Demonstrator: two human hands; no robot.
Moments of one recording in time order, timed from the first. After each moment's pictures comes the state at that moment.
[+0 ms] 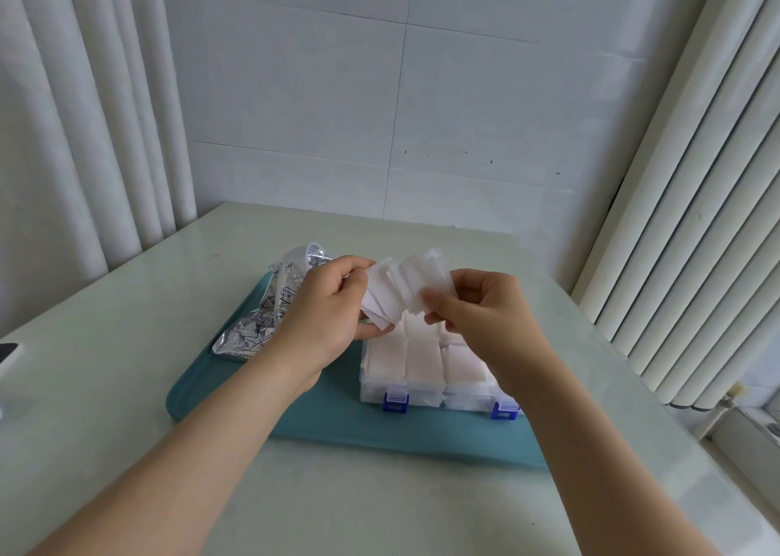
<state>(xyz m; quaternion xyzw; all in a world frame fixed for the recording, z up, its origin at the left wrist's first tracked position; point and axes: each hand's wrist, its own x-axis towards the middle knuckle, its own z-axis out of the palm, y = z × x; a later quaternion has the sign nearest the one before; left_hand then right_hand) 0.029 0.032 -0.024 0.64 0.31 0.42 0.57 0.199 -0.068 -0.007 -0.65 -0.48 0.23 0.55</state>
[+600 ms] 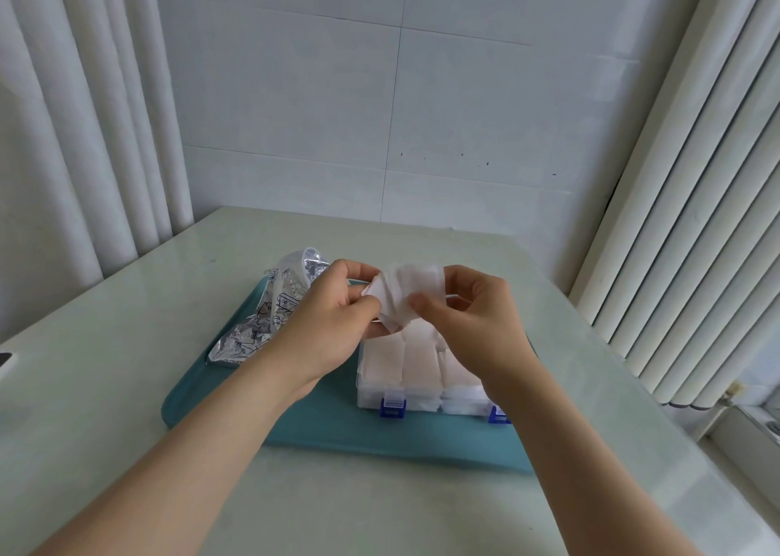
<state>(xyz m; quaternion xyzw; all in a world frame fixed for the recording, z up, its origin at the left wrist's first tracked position) 0.029 0.028 -0.020 0.65 0.28 0.37 0.60 0.190 -0.063 -0.012 -0.64 -0.47 0.18 0.58</state>
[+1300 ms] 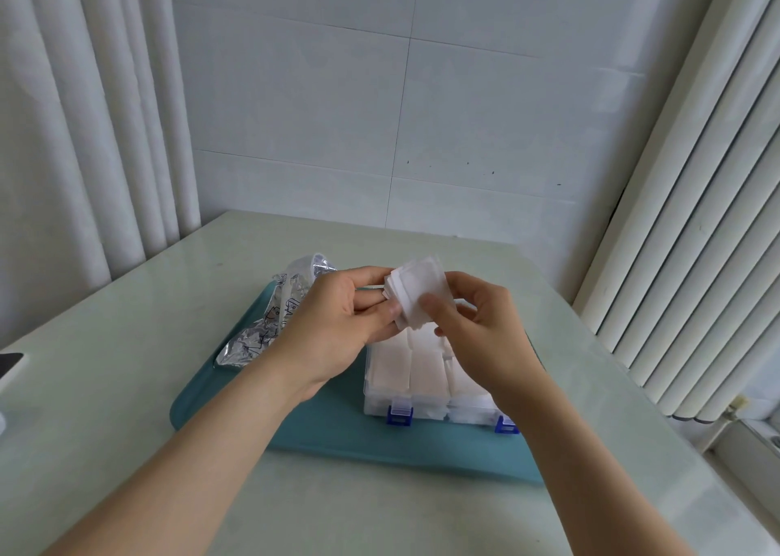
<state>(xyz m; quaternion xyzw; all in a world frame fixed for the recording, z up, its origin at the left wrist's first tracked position) 0.023 0.030 -0.019 0.69 0.19 0.36 0.60 0.187 -0.065 -0.010 -0.63 -0.52 0.16 0.55</state>
